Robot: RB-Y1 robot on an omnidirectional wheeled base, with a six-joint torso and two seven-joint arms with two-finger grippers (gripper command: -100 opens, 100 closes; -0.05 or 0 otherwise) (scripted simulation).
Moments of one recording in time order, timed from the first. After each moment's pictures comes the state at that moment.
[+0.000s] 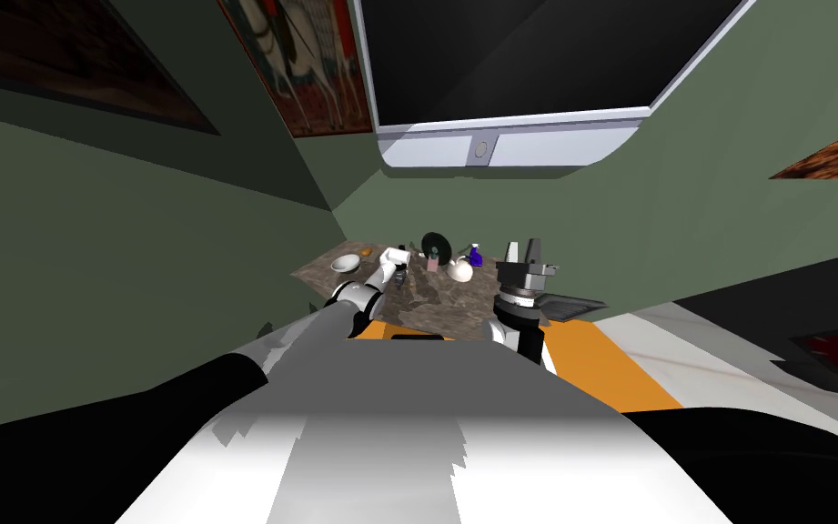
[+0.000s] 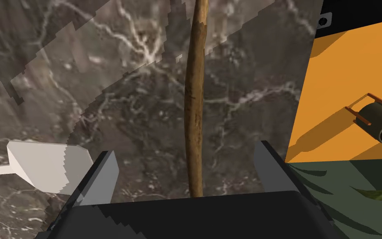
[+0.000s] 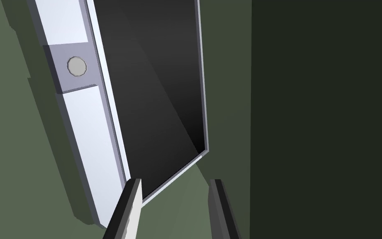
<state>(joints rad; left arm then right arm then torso) -0.94 0.04 -0.05 -0.77 0.15 1.59 0.09 0.48 -0.02 -0.04 -2.37 0.00 -0.56 -0.17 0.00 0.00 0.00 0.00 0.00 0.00</state>
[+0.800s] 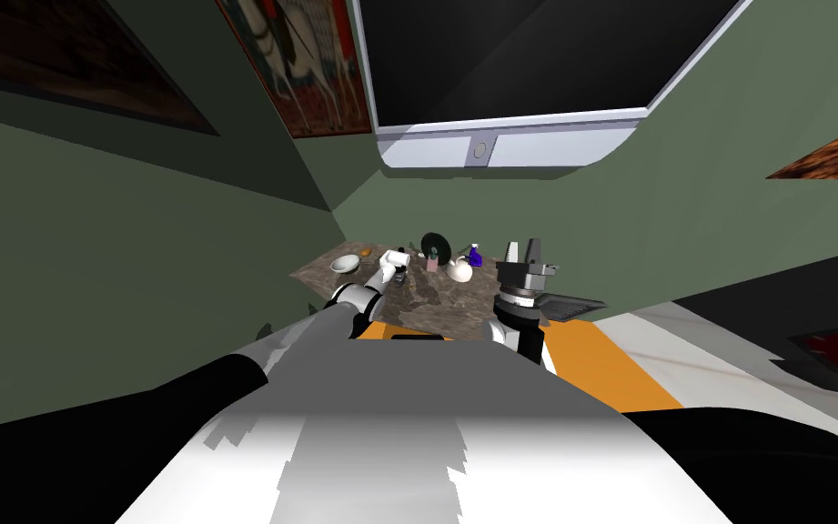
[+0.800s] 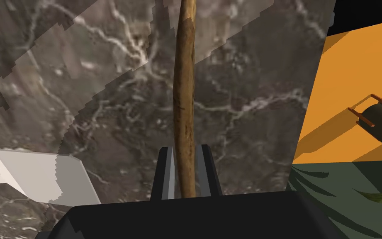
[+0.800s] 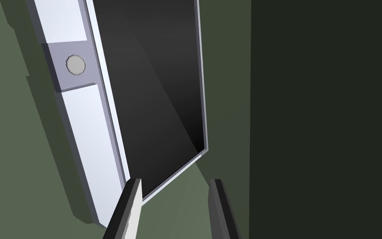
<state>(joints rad) -0.92 0.04 -0.05 -0.76 0.14 1.55 0.09 0.48 -0.02 -0.04 -2.37 0.00 -0.56 -0.17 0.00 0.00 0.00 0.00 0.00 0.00</state>
